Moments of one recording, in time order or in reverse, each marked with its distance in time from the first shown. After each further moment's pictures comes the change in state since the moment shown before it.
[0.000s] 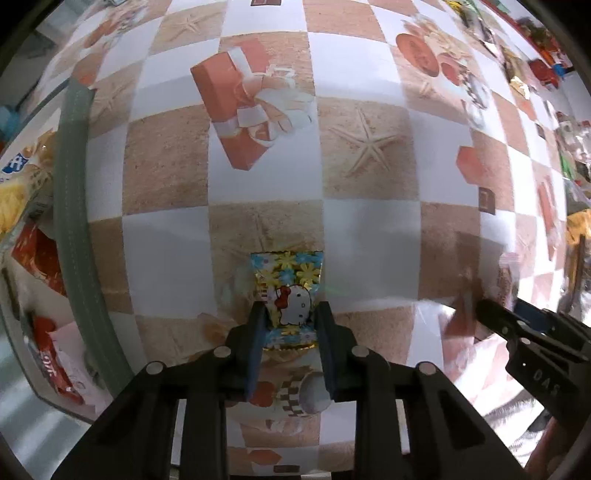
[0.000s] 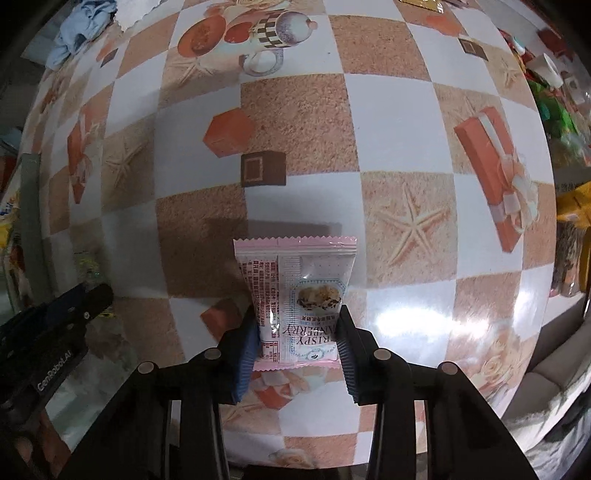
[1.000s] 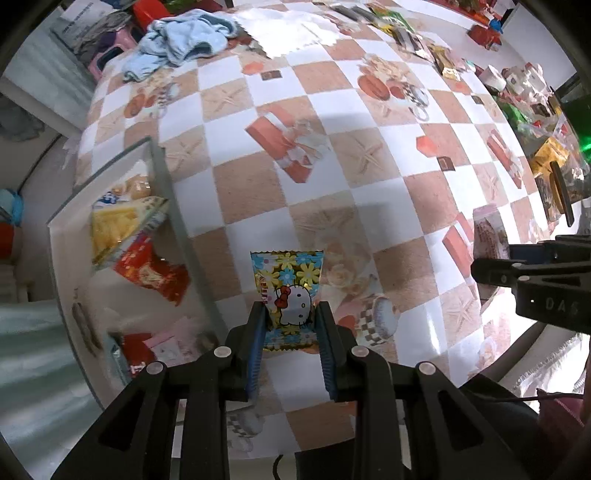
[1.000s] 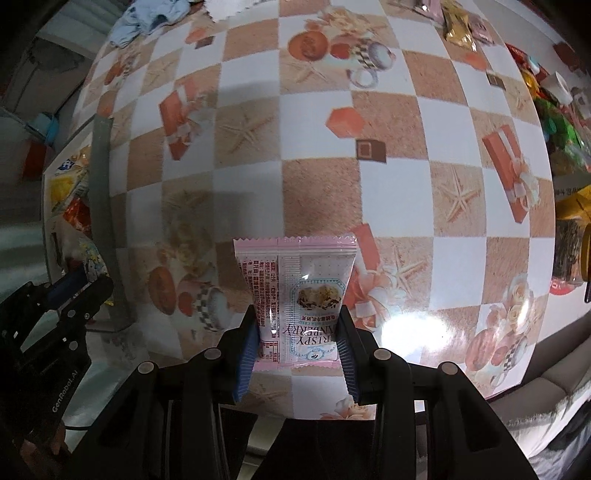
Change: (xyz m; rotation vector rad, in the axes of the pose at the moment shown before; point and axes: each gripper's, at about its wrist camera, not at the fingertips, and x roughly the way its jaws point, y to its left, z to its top) left arm -0.111 0.053 -0.071 0.251 -0.207 0.070; right arm -0.052 0.059 -0.050 -0.067 -0.034 0.048
